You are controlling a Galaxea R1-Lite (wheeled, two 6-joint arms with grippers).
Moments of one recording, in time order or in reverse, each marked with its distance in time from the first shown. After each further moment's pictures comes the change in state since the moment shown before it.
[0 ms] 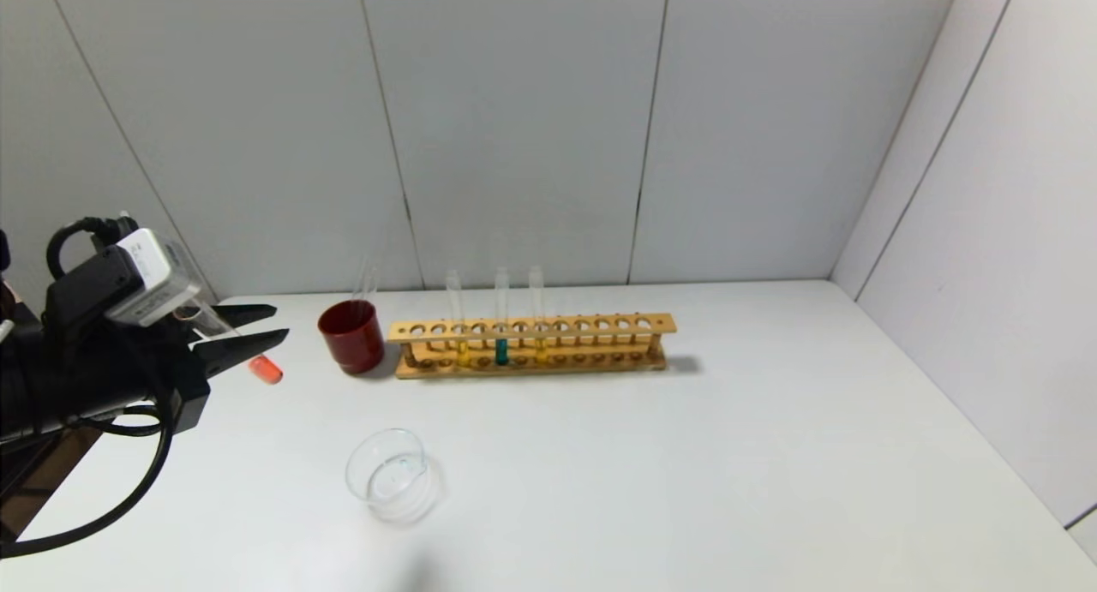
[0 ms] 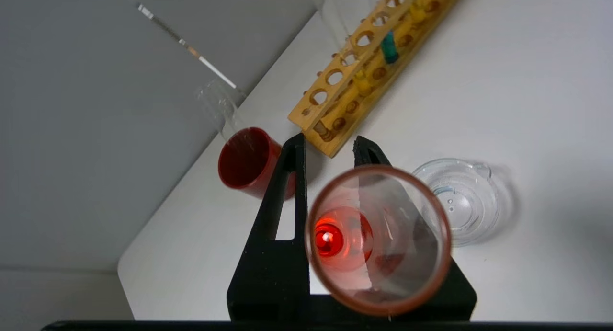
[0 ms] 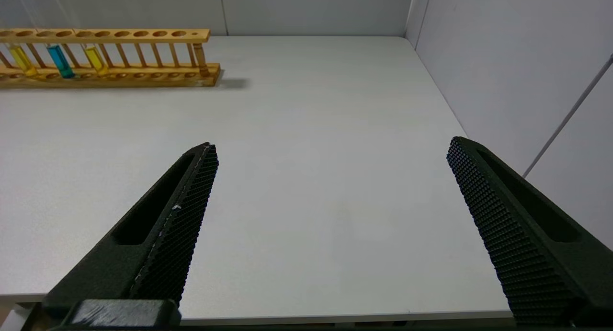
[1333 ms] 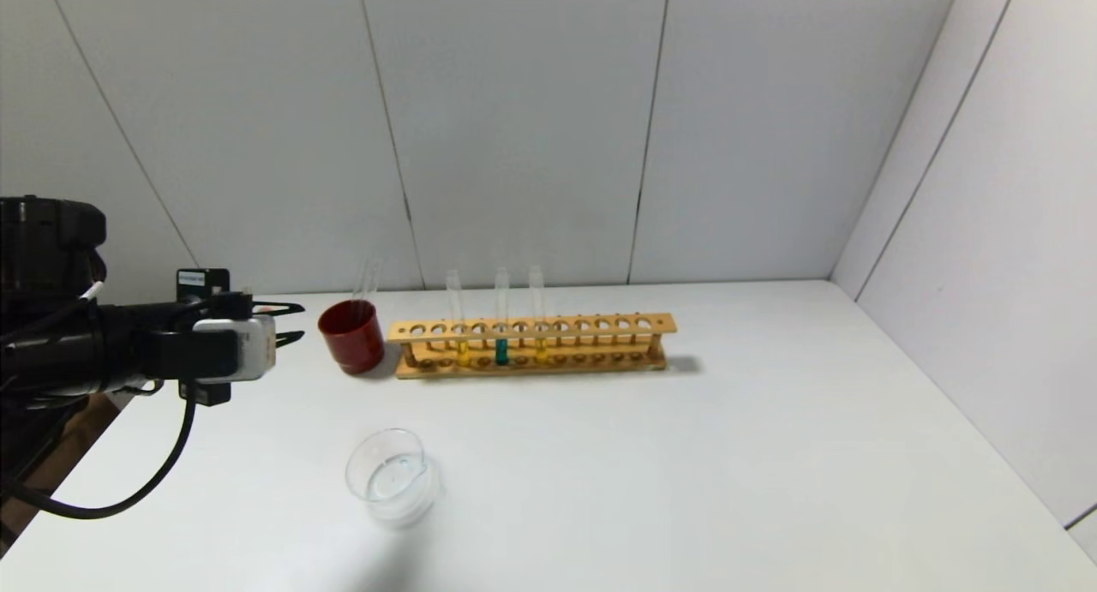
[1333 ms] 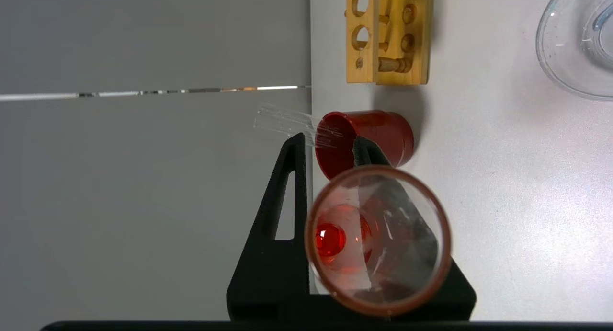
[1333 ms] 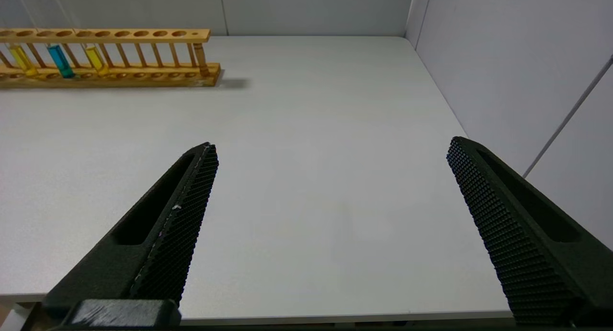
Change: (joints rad) left arm -0.020 0.173 -0.150 0.116 0.083 0.810; right arm 0.001 0.000 0.000 0.000 0.000 0.000
